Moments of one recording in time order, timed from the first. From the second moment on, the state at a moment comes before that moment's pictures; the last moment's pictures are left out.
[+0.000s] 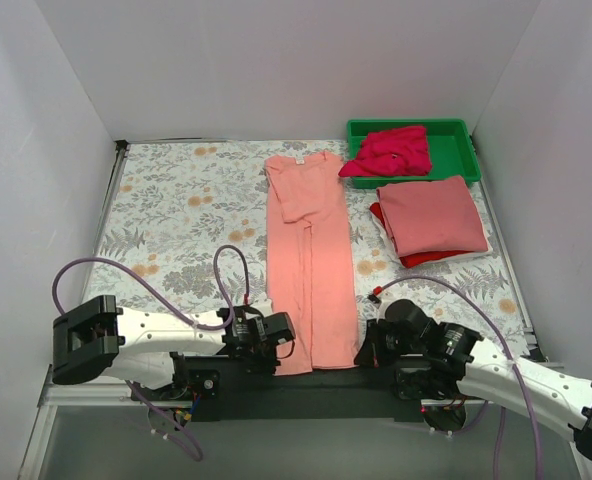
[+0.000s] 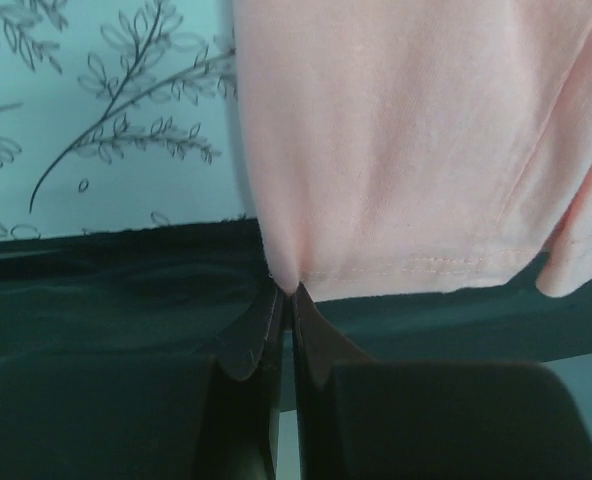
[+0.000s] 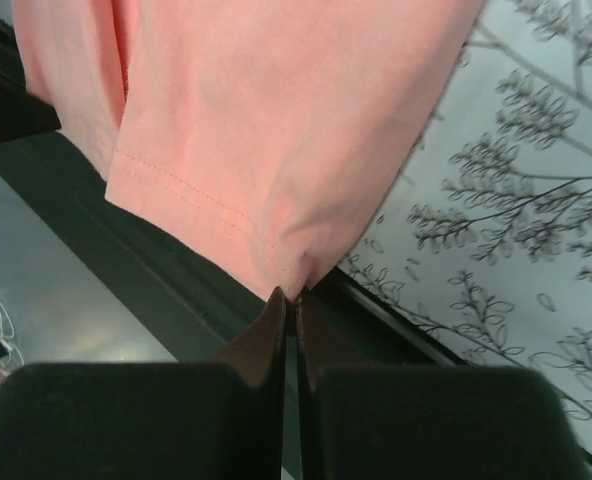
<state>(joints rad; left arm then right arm) -1.29 1.28 0.60 -0.62 -0.08 -1.37 0.97 0.55 0.18 -0.46 -0.23 0.81</state>
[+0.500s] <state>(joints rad) -1.36 1.28 0.76 -0.80 -0.23 -1.36 1.07 0.67 0.35 -0.55 -0.05 0.84</state>
